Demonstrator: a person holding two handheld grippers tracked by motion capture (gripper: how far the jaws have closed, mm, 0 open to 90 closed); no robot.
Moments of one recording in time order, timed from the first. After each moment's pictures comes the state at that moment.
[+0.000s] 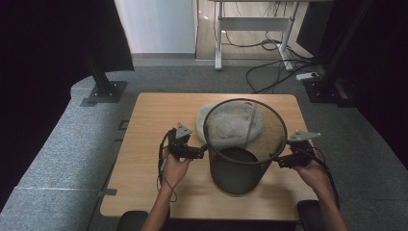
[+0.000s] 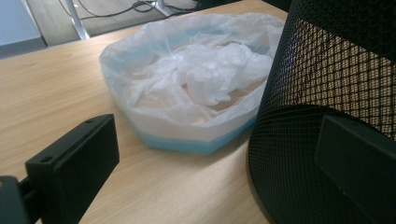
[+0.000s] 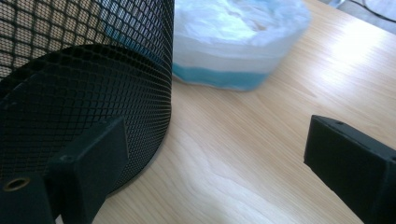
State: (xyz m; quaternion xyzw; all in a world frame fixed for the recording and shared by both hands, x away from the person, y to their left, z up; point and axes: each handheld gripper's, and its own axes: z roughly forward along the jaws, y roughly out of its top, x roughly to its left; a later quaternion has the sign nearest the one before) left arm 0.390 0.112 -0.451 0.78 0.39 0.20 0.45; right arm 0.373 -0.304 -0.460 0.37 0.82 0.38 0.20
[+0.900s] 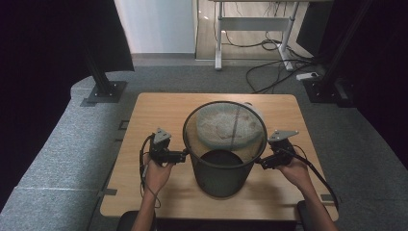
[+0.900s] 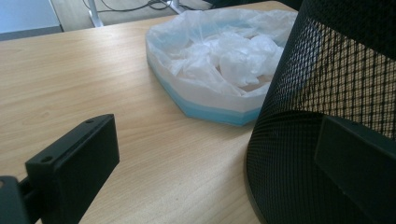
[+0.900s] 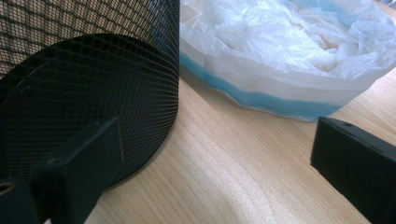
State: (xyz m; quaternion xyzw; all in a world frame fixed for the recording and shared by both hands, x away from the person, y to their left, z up) left arm 0.374 0.165 -0.457 0.76 0.42 0.20 0.45; right arm 0.382 -0.251 -0.464 0.34 0.85 0.38 0.16
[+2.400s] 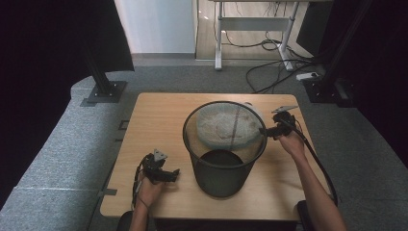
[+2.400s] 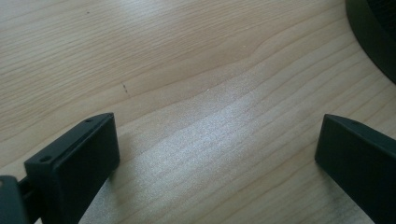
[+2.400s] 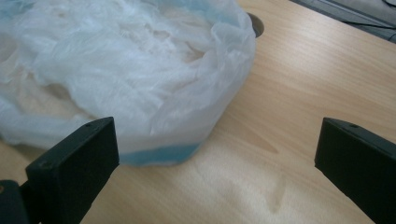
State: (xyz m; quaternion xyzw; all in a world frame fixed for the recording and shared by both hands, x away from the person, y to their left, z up) left arm 0.364 0.198 -0.549 0.81 0.45 0.19 0.32; right arm 0.497 -0.281 -0.476 0.45 0.80 0.33 0.22
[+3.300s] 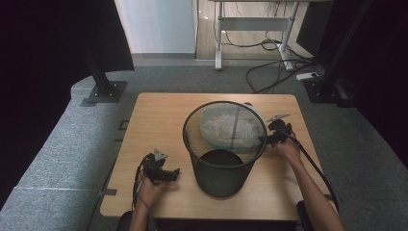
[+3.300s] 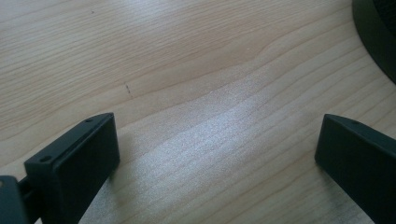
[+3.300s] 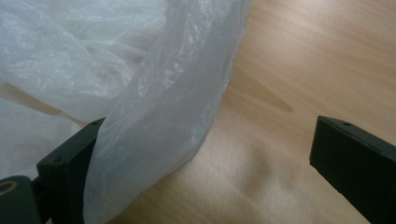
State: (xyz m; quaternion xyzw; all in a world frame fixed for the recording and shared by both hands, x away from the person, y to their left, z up) left arm 0.365 0.196 -0.549 0.81 0.46 0.19 0.32; right arm 0.501 -0.284 -0.529 0.45 0.82 0.26 0.22
